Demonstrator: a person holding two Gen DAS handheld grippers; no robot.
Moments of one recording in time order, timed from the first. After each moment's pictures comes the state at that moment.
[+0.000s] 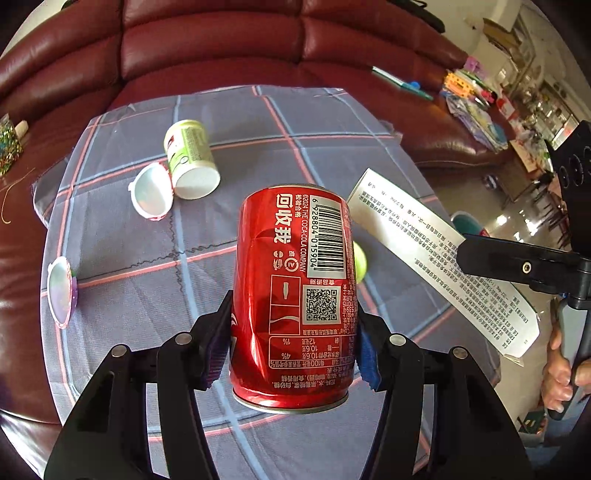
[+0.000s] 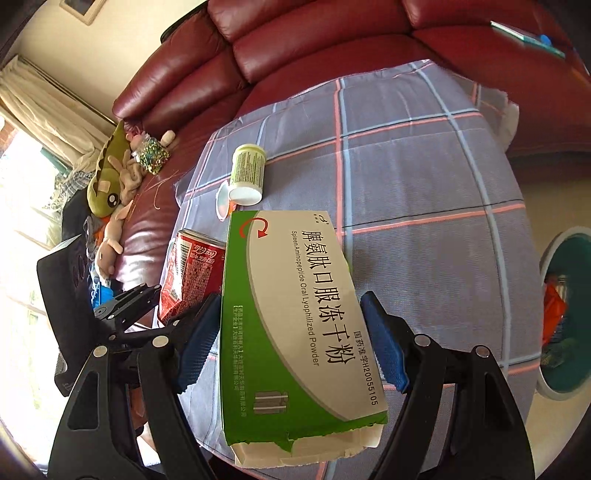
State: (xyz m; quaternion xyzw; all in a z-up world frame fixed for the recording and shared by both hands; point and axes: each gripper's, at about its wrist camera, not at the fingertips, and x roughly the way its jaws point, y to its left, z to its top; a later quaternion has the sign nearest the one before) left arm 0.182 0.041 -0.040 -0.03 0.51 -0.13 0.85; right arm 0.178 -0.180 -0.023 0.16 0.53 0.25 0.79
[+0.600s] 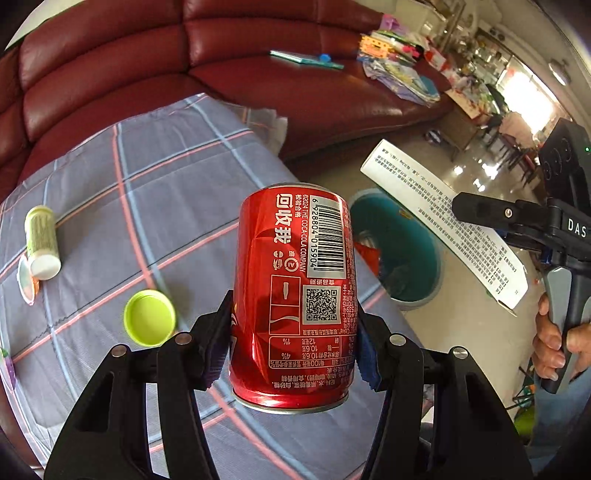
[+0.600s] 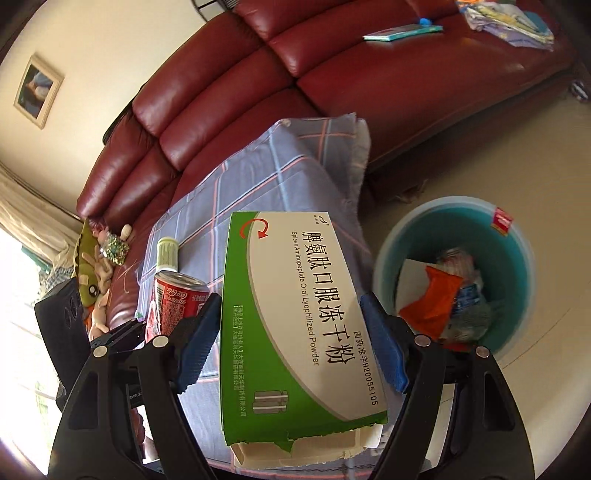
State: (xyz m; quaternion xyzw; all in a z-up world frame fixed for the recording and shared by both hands) left arm 0.194 -0.142 -0.031 0.04 0.51 -0.25 0.82; right arm 0.140 -0.402 -0.019 0.27 0.47 0.11 0.83
